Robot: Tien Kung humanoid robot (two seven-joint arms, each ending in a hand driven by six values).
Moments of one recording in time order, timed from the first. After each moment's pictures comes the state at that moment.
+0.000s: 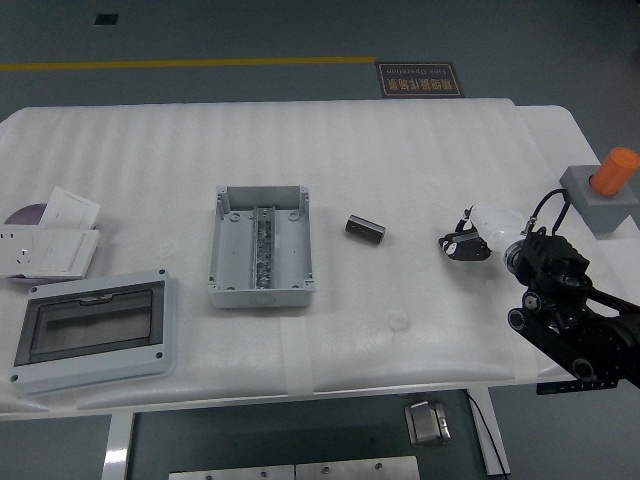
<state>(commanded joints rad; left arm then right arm) 0.01 0.23 -0.55 -0.18 0.62 -0.05 0.23 0.55 -0.41 0.68 1.08 -1.86 -0.07 -0.41</state>
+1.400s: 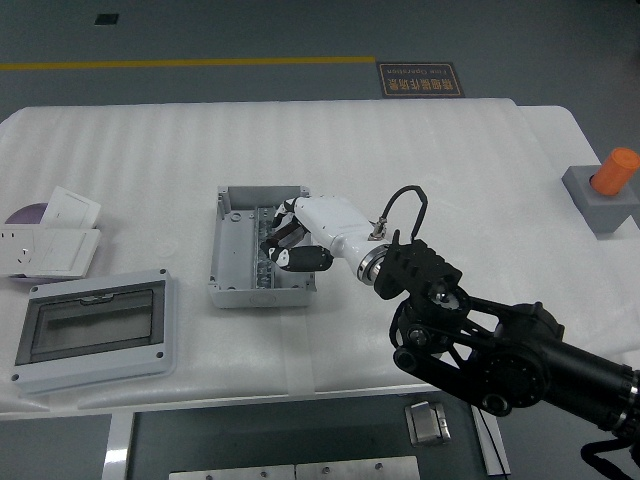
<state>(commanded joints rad) 0.02 0.24 -0.57 -0.18 0.64 -0.04 0.24 0.64 -0.16 0.51 1.38 -1.91 -0.17 -0.40</state>
